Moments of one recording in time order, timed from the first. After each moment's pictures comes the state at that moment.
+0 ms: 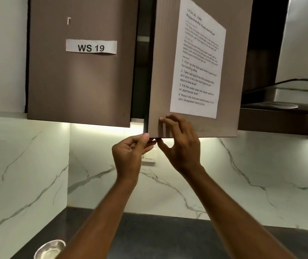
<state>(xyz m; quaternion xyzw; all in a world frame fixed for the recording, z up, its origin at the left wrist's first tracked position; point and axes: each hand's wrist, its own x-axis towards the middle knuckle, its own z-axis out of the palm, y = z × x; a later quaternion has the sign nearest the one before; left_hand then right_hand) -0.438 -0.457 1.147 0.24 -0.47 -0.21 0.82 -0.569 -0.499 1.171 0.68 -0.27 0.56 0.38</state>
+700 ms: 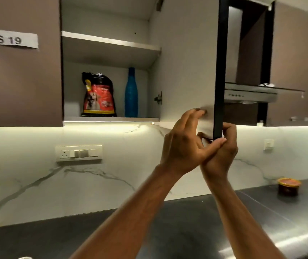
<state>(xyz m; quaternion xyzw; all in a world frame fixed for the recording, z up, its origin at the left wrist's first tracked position) -0.681 -0.354 1.178 0.12 -0.75 0.10 0.64 -0.771 -0.343 1.153 0.48 -0.32 0.79 0.20</state>
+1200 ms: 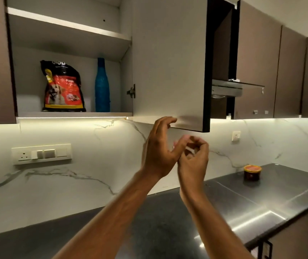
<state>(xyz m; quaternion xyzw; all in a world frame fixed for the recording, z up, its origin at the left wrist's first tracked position) -0.713 -0.386 1.147 0.09 -0.75 -0.05 0.65 -0.775 -0.337 1.113 0.41 -0.37 0.83 -0.02</state>
